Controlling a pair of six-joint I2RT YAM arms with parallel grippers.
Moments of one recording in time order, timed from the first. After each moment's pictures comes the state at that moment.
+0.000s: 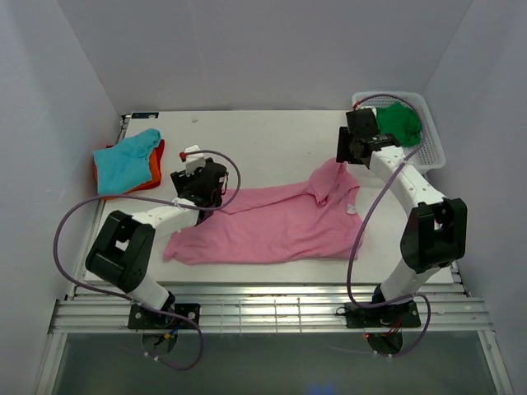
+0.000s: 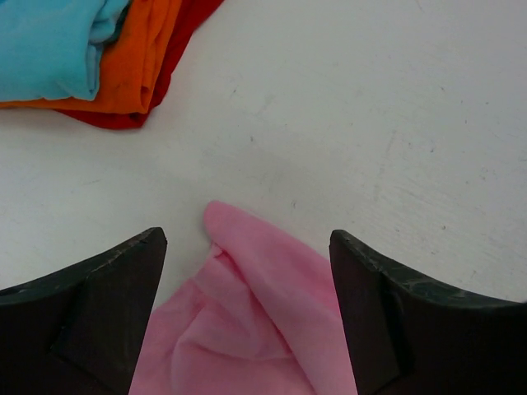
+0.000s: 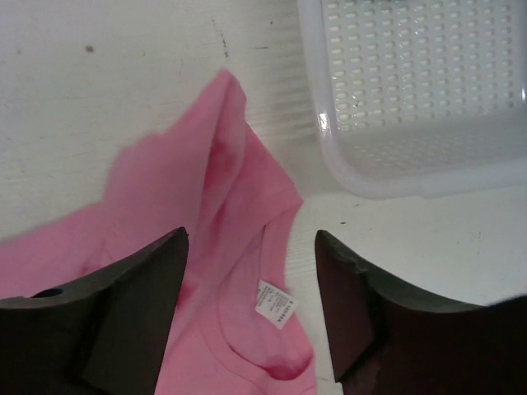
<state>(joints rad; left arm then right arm) -0.50 1.52 0.79 0.12 -0.93 -0.49 0.27 1.65 1.43 -0.60 0.32 0.23</state>
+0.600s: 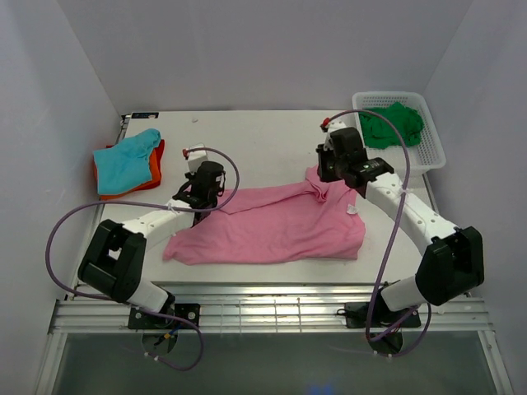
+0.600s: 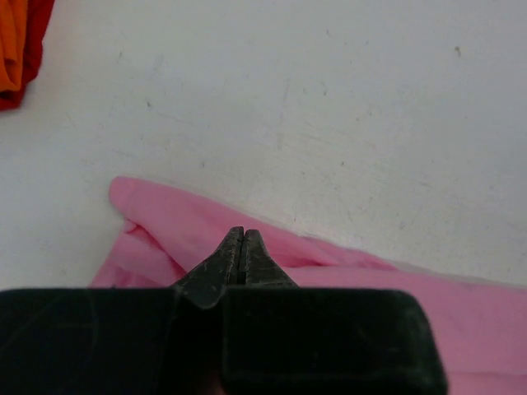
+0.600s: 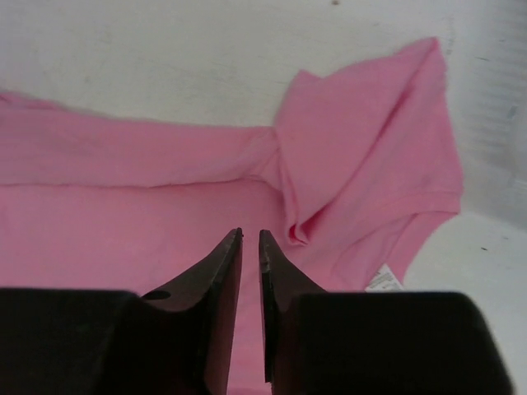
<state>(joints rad) -0.49 1.48 0.82 0.10 -0.63 -0.50 0.42 1.43 1.21 -0.46 0.07 0.15</state>
